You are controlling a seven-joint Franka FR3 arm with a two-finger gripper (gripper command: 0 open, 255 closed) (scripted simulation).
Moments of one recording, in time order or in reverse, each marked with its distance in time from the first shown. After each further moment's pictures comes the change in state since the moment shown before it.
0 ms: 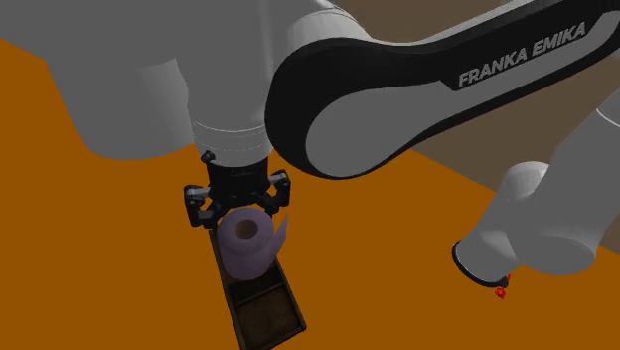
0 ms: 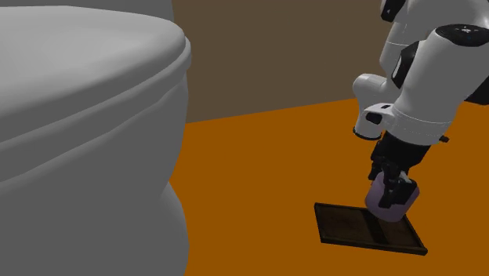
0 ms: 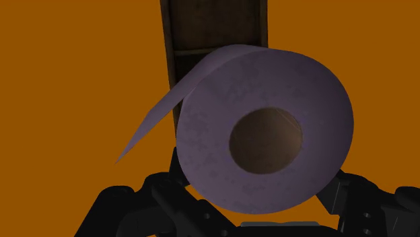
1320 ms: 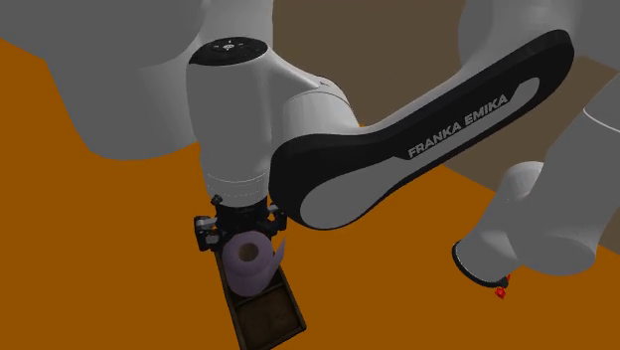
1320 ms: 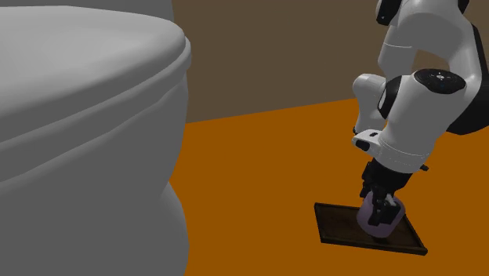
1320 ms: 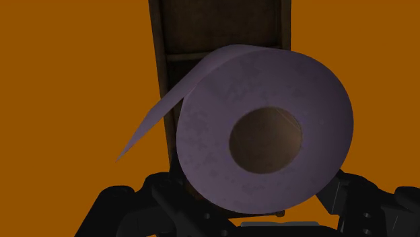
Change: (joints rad) arm 0.007 0.073 0.002 -0.105 -0.047 0.166 0.033
